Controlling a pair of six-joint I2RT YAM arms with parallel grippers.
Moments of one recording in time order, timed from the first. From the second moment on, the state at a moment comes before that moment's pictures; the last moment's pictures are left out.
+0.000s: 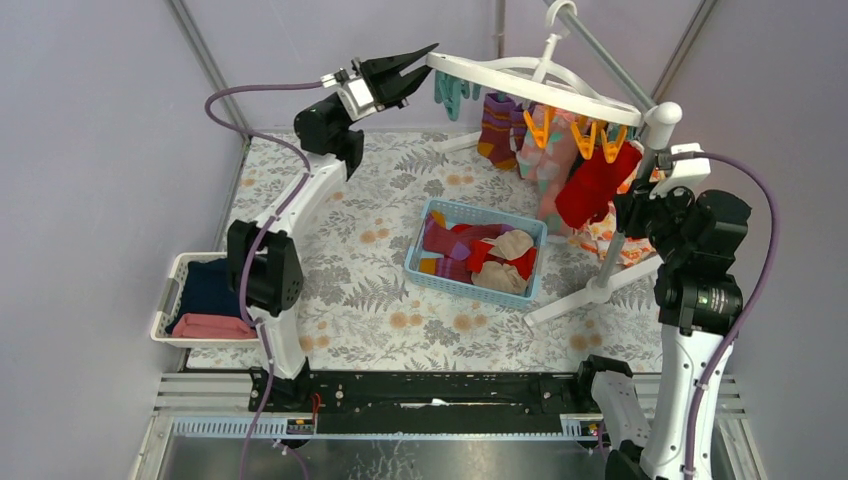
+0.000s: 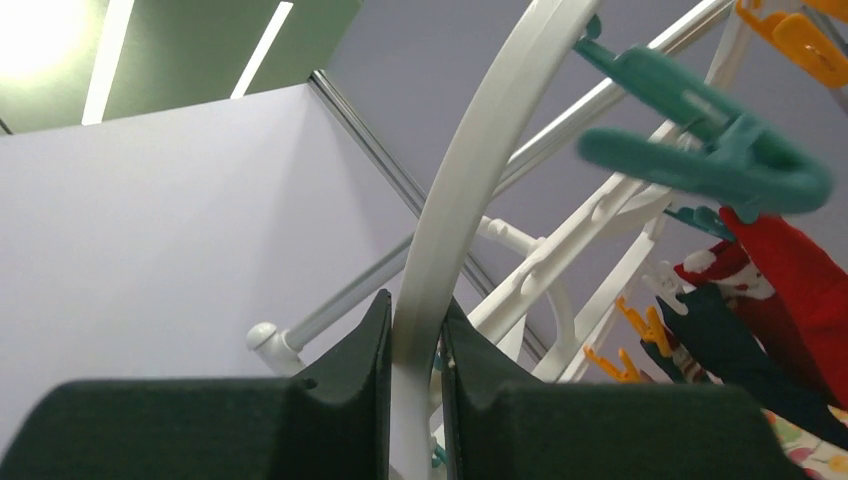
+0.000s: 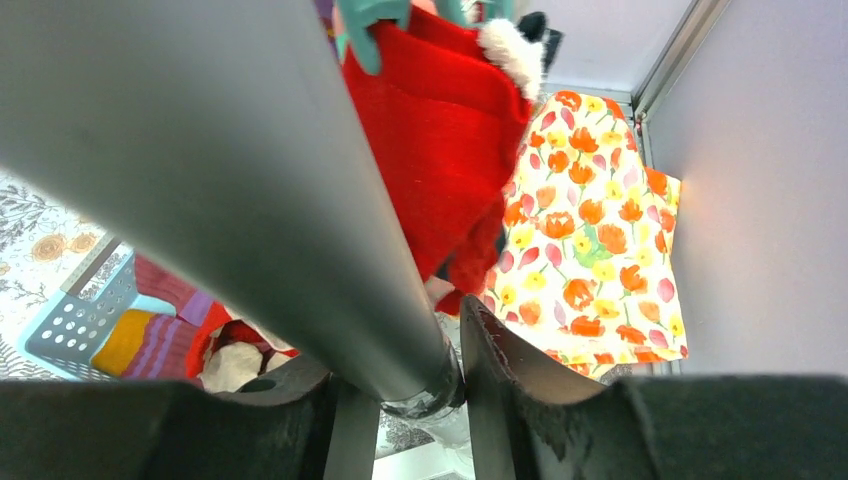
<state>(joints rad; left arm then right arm) -0.31 1.91 1.76 1.31 0.83 -0.15 -0.23 0.78 1.21 -0.71 -0.33 -0.12</state>
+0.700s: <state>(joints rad) -0.28 1.73 1.60 1.30 0.82 -0.08 -0.23 1.01 1.32 -0.63 -0.45 -0.17</state>
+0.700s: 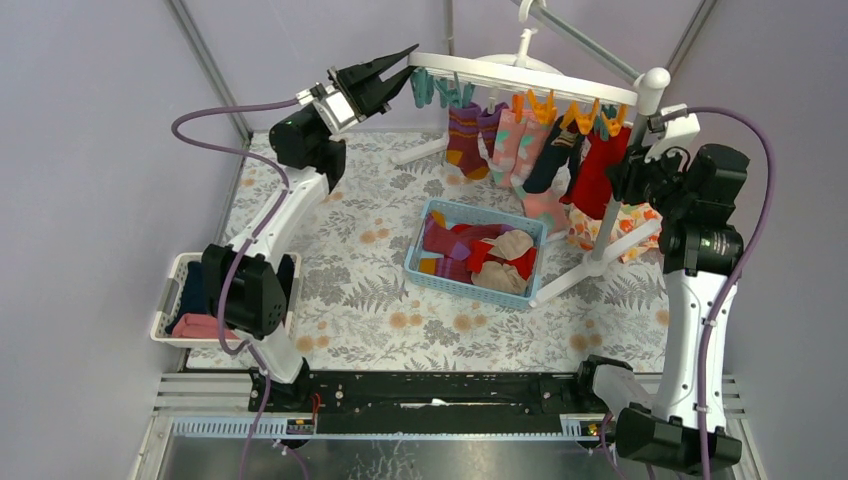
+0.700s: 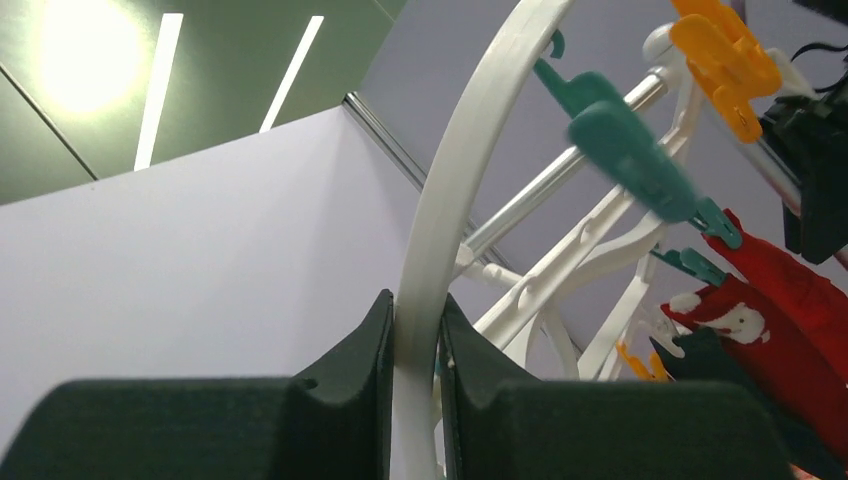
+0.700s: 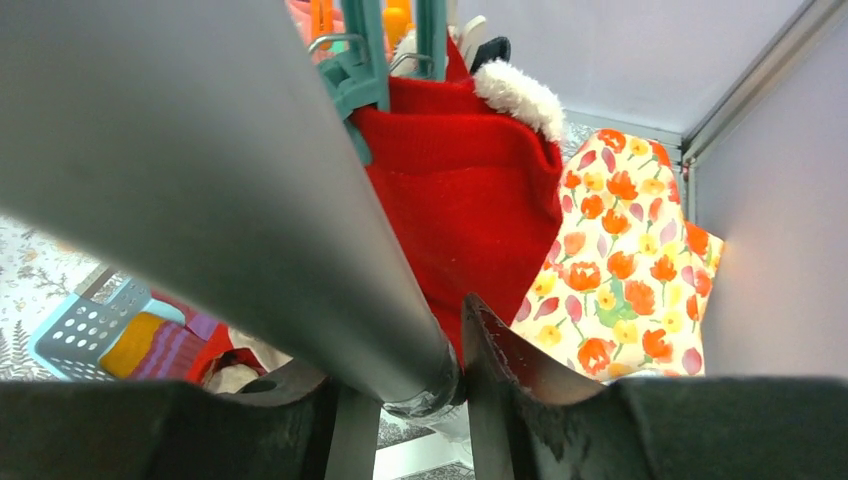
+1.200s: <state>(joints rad) -0.37 1.76 1.62 1.21 0.82 -0.02 -0.39 1.14 1.36 -0.58 -0.61 -0.17</state>
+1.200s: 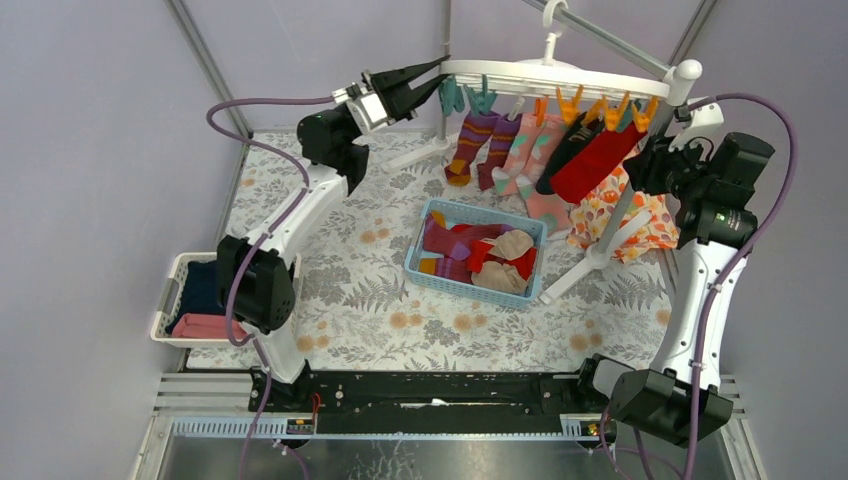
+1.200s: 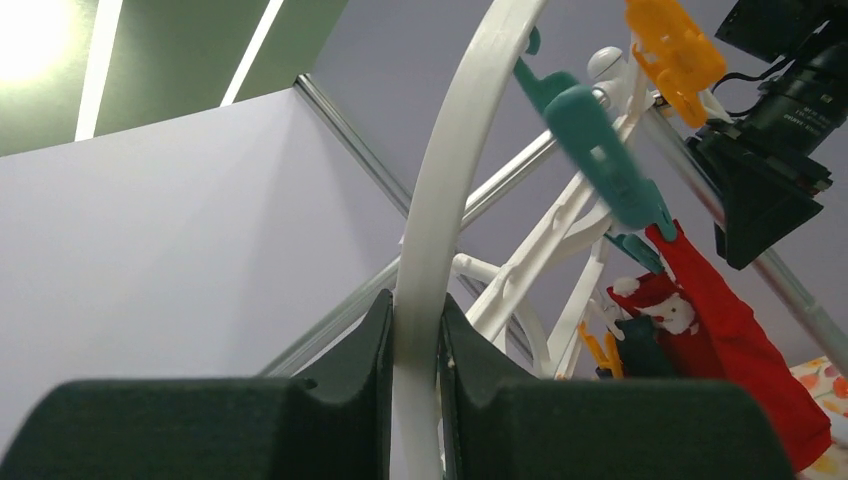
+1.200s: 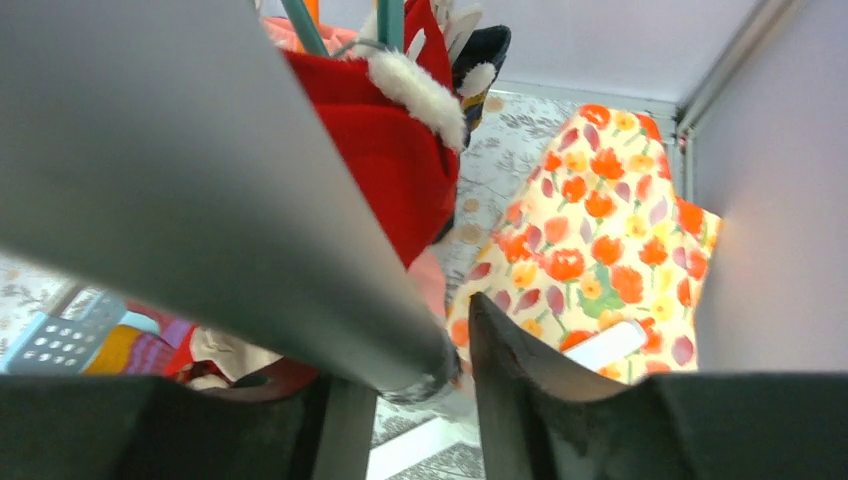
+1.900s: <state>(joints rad) -0.45 1.67 1.47 1.13 0.72 0.02 -0.56 0.94 1.28 -0.73 -0.67 -0.23</state>
